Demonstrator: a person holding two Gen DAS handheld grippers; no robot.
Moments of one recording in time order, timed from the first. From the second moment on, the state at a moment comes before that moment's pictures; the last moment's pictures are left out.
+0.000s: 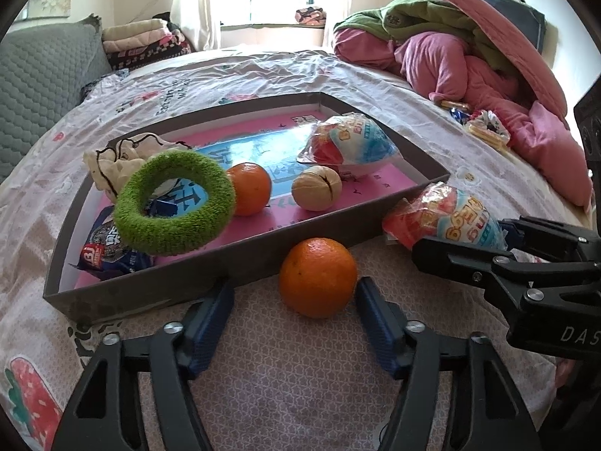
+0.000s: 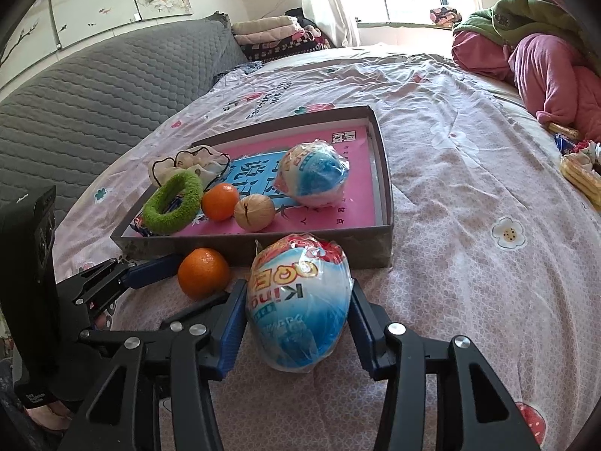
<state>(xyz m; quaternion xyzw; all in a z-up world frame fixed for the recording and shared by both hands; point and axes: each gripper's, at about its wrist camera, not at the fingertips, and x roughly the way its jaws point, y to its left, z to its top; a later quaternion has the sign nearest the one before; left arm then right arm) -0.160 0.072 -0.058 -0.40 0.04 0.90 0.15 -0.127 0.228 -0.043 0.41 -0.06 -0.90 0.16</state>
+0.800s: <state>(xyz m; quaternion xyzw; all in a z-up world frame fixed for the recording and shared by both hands) -0.149 0.061 -0.031 -0.37 0.01 0.91 0.18 -0.116 0.227 -0.025 0.36 -0.04 -0.92 0.17</state>
